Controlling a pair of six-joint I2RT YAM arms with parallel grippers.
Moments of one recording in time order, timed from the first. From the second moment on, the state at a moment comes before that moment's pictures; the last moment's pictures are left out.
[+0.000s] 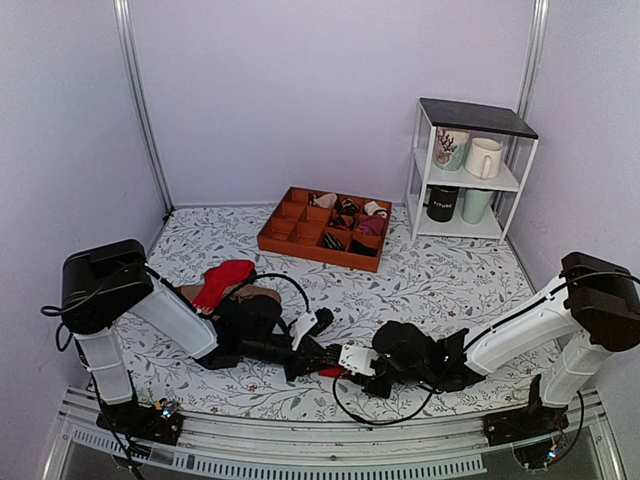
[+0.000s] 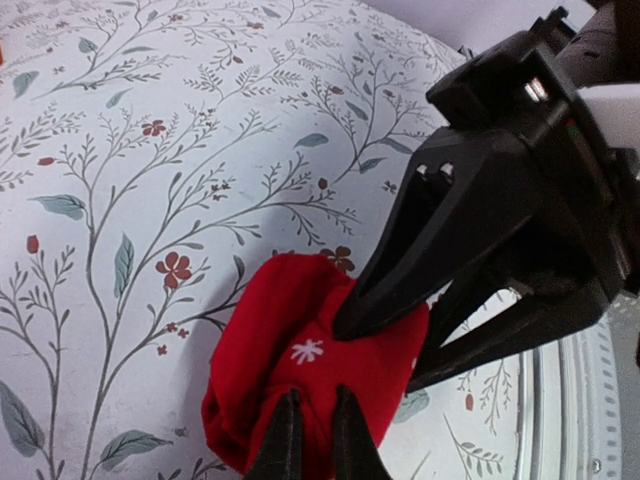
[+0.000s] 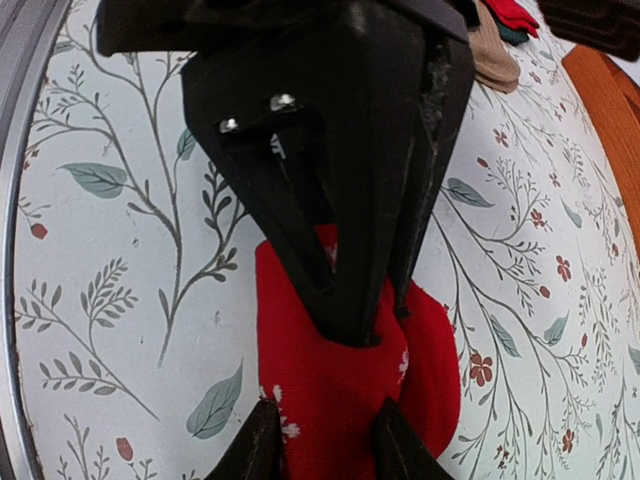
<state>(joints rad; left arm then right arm) -1.02 1.87 0.59 0.72 0.40 -0.15 1.25 1.66 0.62 0.32 0.14 -0.27</state>
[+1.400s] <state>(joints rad) -1.07 1.77 0.37 0.96 0.30 0.15 1.09 1.75 0.71 0.26 -0.38 0.10</state>
